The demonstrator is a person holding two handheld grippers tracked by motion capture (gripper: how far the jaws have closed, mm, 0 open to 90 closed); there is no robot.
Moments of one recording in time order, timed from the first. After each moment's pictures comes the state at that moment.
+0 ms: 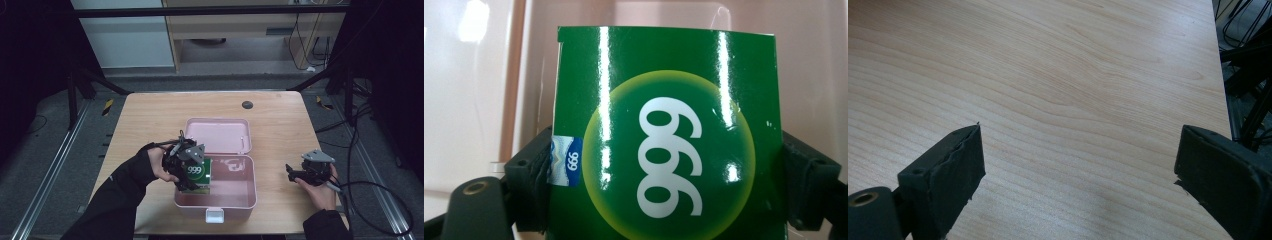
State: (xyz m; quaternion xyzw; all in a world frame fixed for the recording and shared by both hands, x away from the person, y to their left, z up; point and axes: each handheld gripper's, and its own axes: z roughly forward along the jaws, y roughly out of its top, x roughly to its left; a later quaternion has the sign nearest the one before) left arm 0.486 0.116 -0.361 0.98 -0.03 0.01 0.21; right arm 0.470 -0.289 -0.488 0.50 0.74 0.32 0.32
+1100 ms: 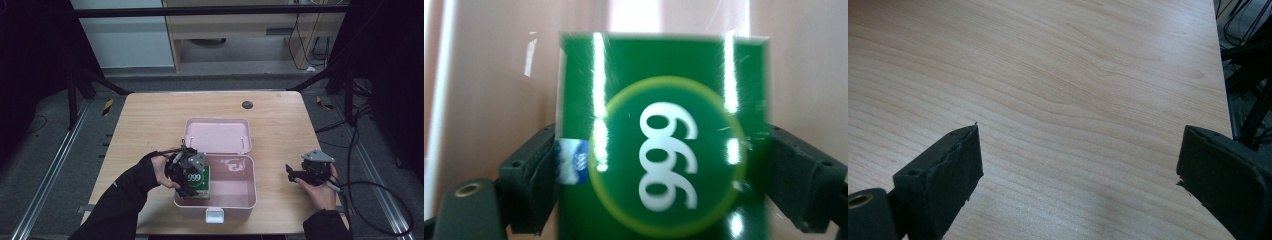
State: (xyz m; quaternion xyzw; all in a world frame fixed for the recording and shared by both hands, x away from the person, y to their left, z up) left arm 0.486 0.118 -0.394 0.98 -0.02 0.01 0.20; right arm 0.470 -0.289 -0.488 0.50 0.74 0.32 0.31
